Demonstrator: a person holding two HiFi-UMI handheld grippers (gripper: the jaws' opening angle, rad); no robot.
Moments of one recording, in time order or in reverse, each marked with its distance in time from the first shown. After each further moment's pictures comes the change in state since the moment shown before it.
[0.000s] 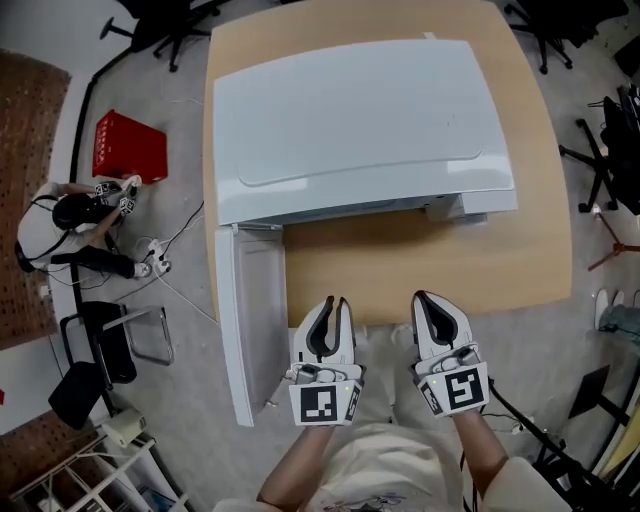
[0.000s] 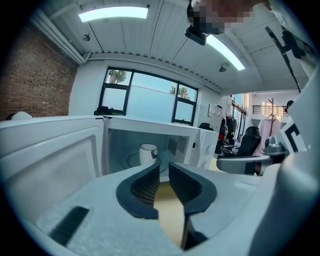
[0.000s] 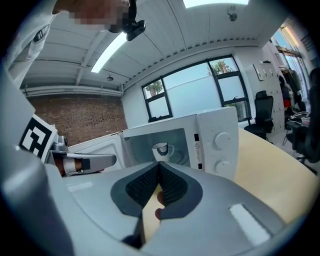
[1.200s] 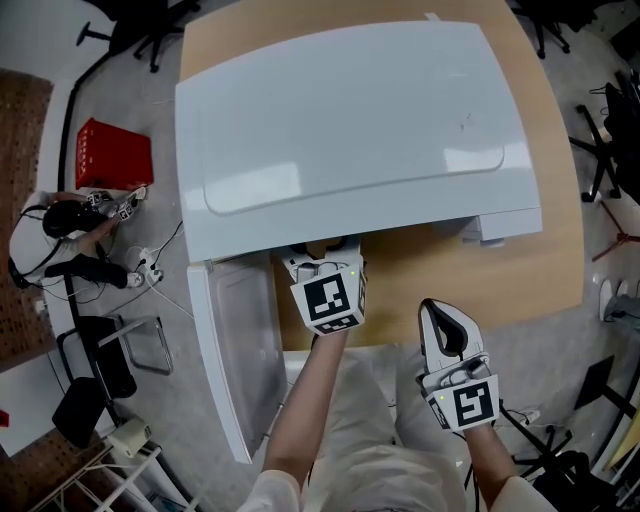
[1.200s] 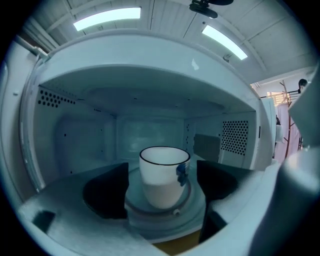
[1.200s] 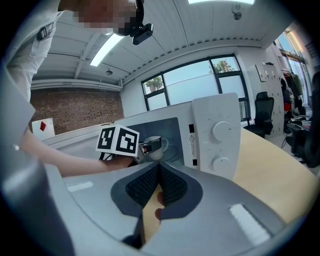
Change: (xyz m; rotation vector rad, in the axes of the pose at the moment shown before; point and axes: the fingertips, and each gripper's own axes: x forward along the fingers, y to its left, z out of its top) left arm 0.202 0.065 0.007 0.076 -0.095 0.112; right arm 0.029 -0.026 -0.021 -0.026 0.048 -0.023
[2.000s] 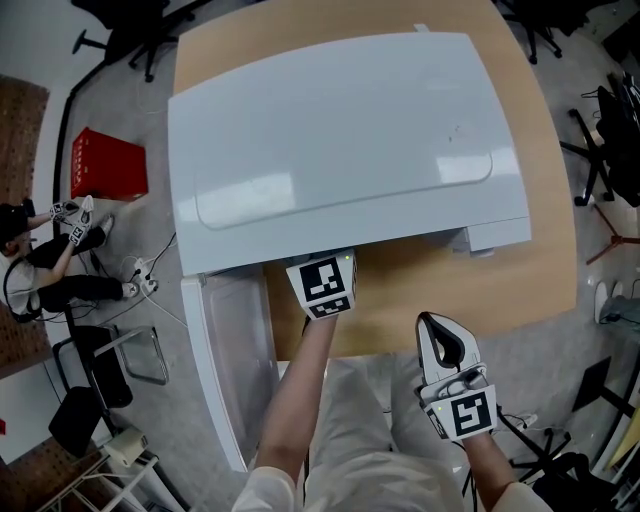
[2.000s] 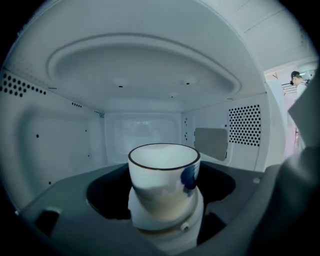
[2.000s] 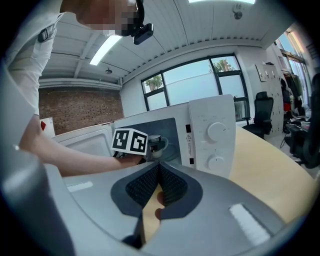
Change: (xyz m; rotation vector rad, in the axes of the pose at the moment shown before) left arm 0.041 -0.005 0.001 0.084 0.000 -0.043; right arm -0.009 -0.005 0.000 0.000 0.014 -0.005
